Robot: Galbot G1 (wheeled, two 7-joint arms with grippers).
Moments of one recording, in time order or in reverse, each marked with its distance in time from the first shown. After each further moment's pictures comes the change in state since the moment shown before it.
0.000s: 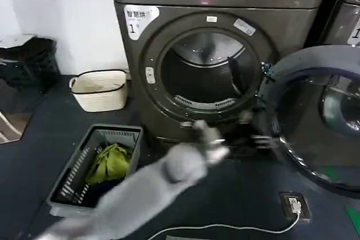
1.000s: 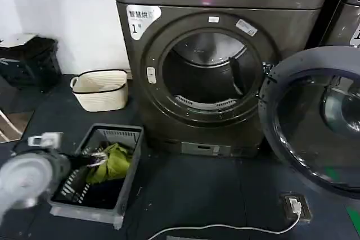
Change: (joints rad) left arm 0.623 0.817 -0.851 -0.270 -1.324 0.491 -0.945; right arm 0.035 0.000 -0.168 0.010 0.122 0.041 -0.039
